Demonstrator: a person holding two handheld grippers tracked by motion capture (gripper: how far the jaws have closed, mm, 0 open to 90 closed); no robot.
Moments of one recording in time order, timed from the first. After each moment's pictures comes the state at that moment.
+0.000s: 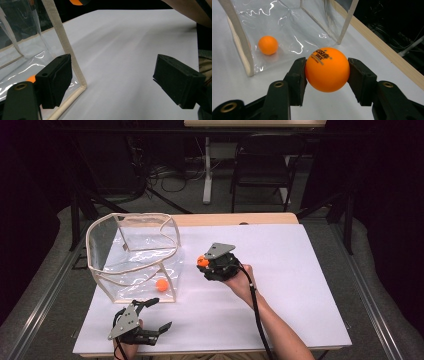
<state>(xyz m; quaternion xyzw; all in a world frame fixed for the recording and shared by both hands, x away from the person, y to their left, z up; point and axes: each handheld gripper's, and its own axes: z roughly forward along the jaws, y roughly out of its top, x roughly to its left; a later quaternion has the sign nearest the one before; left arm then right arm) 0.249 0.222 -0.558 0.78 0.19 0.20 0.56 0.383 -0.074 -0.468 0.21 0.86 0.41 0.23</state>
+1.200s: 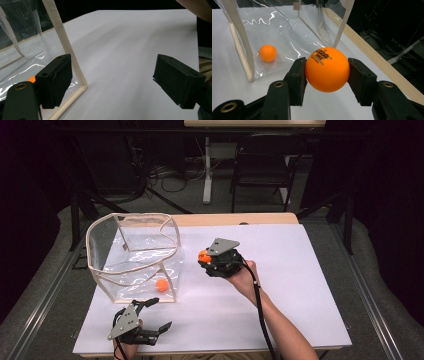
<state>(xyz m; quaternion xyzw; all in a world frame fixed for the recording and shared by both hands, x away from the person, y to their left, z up) 0.248 0.222 -0.557 0.78 0.19 0.20 0.56 0.377 -0.079 -0.443 0.20 0.85 0.42 0.25</state>
